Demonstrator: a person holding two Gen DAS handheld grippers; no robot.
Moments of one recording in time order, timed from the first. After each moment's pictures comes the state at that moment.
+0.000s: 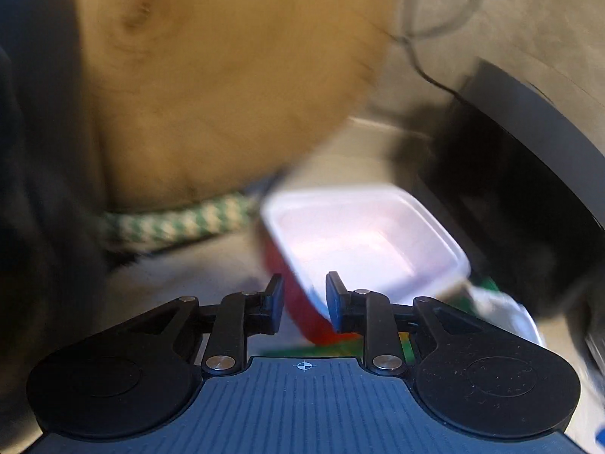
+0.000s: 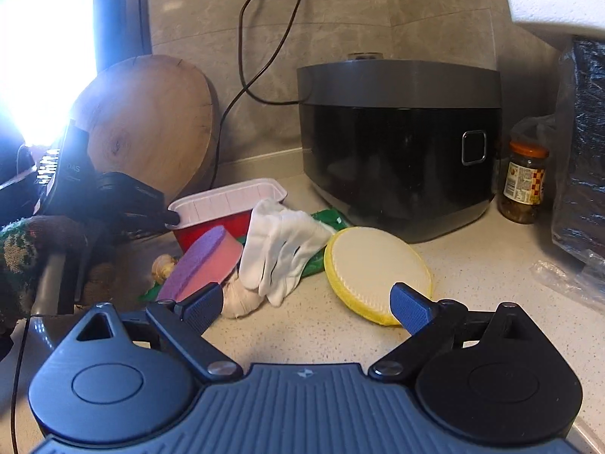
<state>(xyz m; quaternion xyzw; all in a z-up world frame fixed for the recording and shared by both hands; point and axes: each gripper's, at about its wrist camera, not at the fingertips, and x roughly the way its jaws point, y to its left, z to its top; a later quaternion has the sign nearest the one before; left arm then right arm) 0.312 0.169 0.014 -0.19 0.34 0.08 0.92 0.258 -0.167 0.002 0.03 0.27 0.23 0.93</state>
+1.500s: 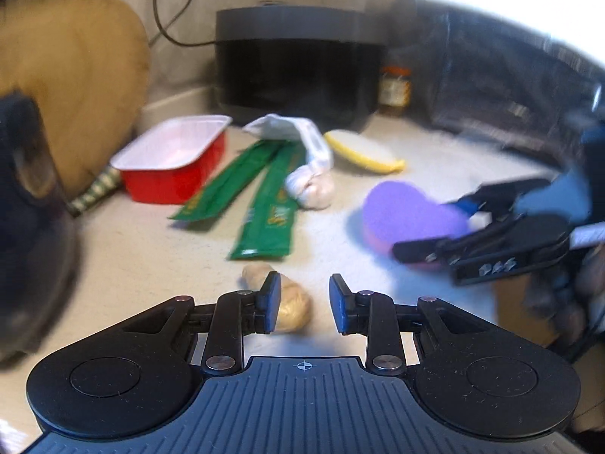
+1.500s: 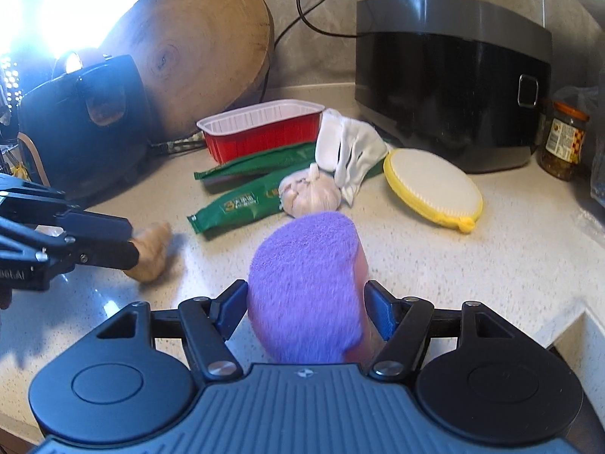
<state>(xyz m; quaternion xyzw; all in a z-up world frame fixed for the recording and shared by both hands) 0.127 0.084 0.016 0.08 0.34 -0.13 0.93 0.214 -0.125 -0.034 -0.02 0.34 0.27 0.90</state>
